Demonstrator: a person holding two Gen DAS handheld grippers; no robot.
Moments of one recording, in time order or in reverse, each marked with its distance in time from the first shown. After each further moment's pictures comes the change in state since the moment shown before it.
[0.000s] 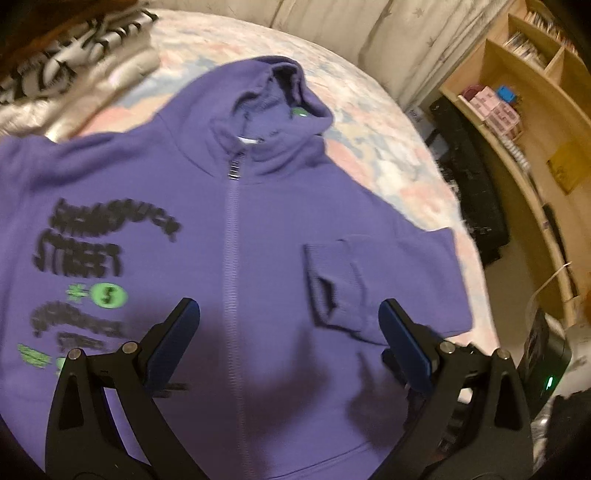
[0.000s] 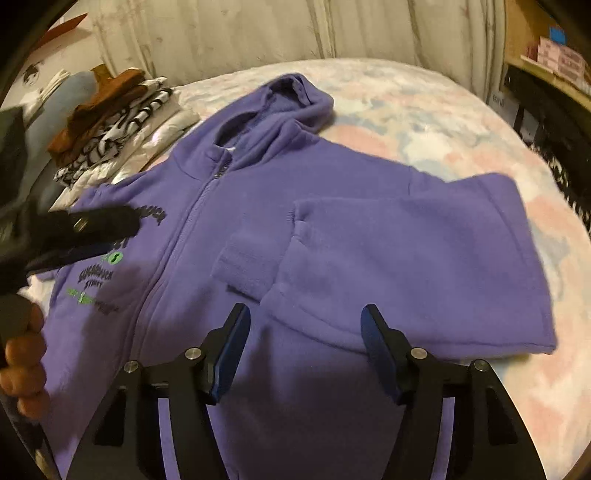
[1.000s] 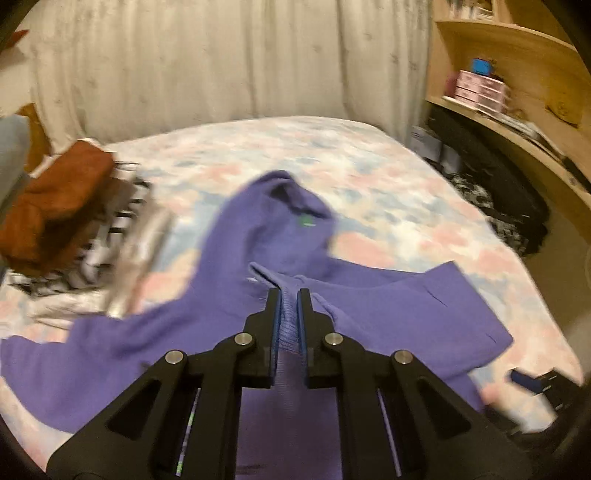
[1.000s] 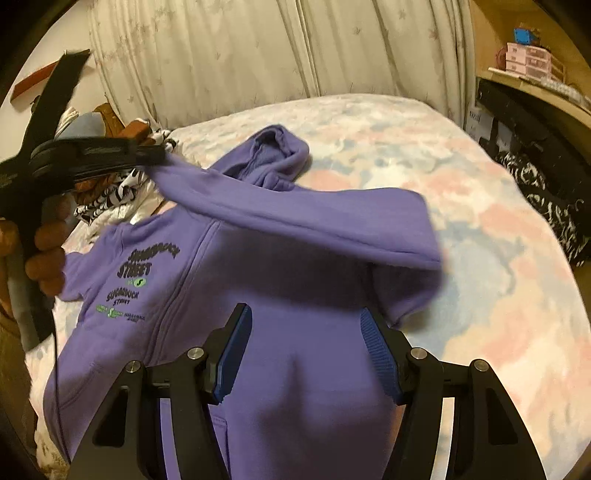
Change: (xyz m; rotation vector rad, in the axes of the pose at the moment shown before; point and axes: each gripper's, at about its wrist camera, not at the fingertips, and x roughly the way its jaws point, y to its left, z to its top) left arm -0.038 -0.081 0.069 0.338 -0.276 0.317; right arm -0.120 -0.045 -0.013 0.061 -0.136 0.001
